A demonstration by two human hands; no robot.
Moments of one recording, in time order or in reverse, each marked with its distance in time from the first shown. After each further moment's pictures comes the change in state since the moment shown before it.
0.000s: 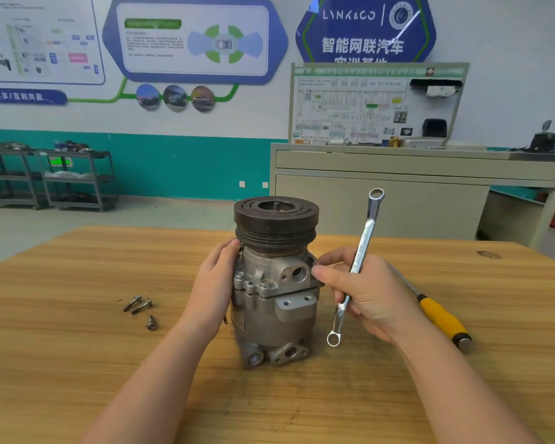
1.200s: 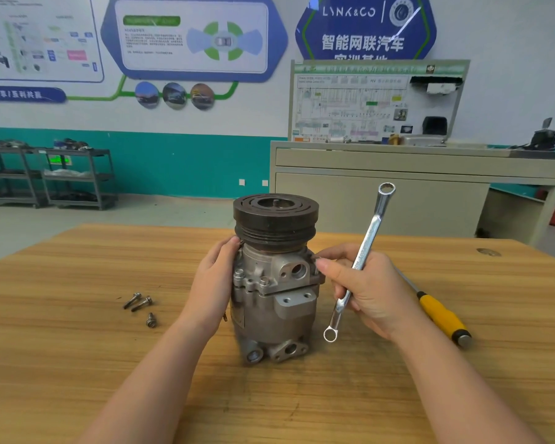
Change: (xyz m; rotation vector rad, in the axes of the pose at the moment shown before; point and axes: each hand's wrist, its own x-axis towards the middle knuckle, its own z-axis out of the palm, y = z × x) left_hand -0.006 0.005 0.000 0.040 0.004 0.006; right_hand -0.002 0.002 0.000 -0.009 0.010 -0.084
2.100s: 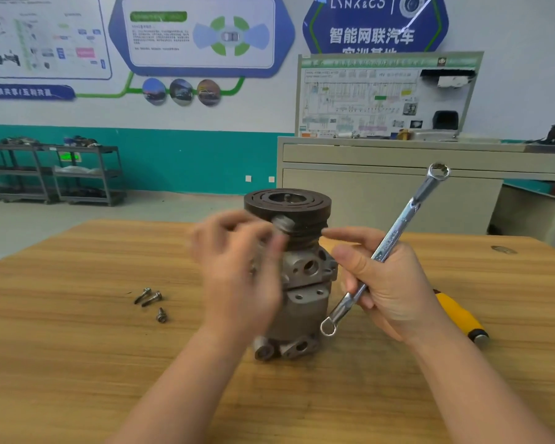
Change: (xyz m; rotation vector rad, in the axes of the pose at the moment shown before) left_hand -0.031 0.027 0.015 0.487 0.422 1.024; right_hand -0.012 -0.024 0.018 0.177 -0.108 -0.119
